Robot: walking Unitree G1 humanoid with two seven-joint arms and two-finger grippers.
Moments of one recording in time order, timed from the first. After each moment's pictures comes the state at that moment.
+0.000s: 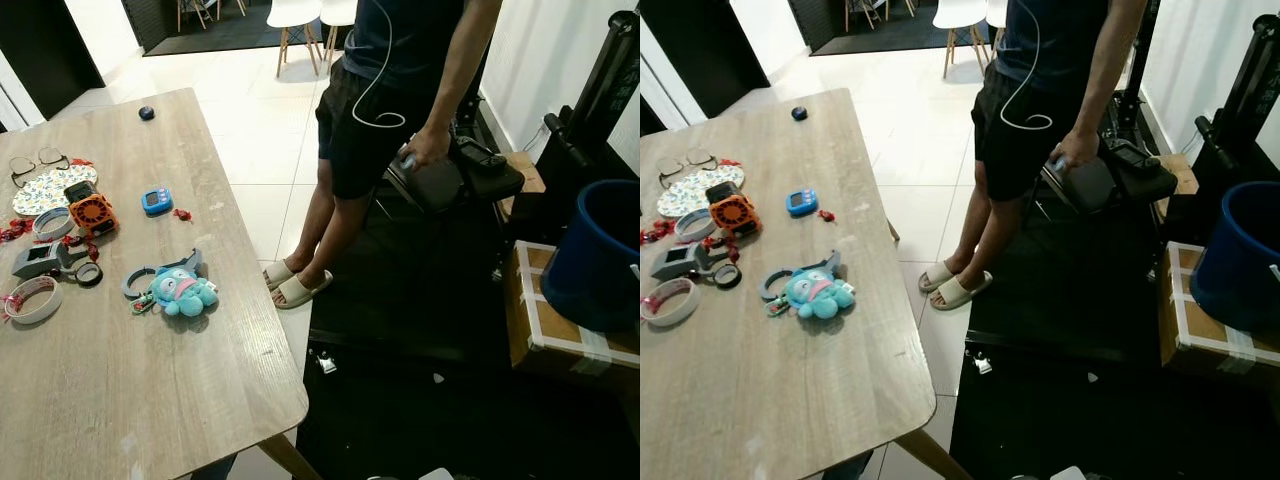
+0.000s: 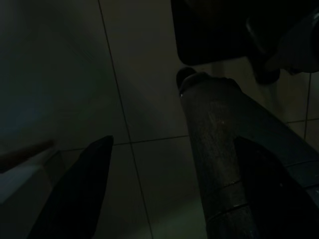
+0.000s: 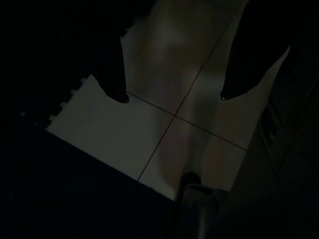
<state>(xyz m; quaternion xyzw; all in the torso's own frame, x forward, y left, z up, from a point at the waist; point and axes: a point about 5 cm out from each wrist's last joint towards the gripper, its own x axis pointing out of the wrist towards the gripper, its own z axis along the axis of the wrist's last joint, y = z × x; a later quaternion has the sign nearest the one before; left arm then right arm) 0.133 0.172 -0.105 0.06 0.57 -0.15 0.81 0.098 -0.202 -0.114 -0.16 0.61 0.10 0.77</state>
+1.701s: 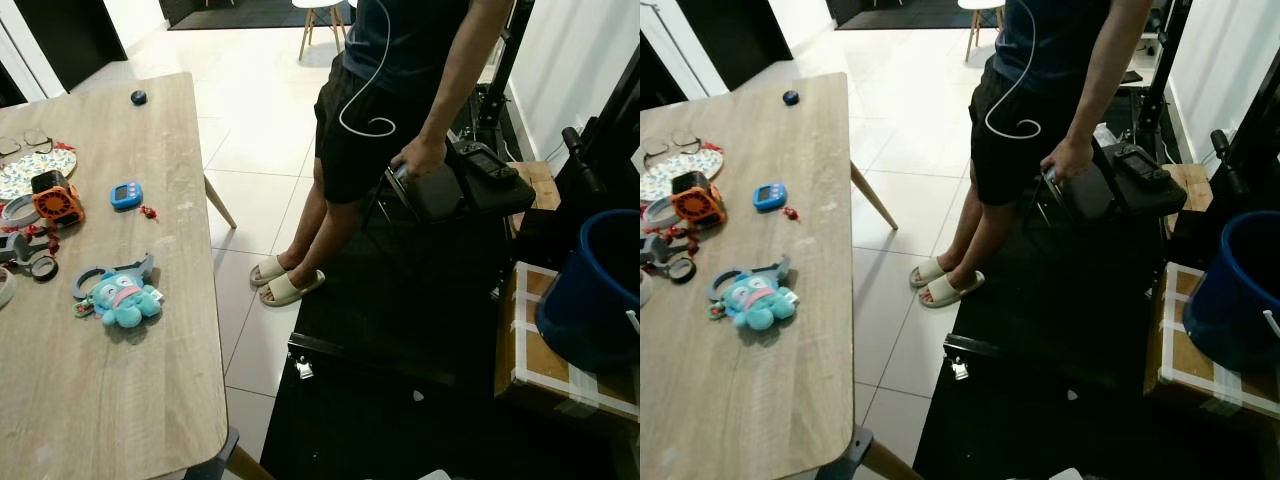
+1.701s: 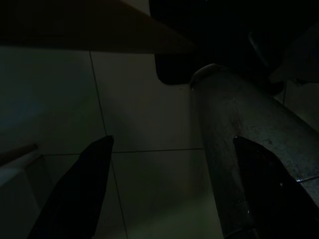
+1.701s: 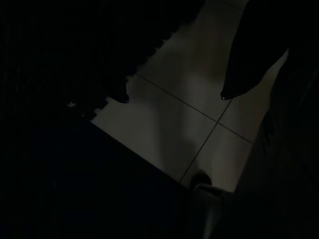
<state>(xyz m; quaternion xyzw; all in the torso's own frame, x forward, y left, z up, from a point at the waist) 0.141 0.178 -0.102 0.09 0.55 -0.15 0.81 0.097 -0.200 -0.114 -0.15 0.61 0.11 0.77</state>
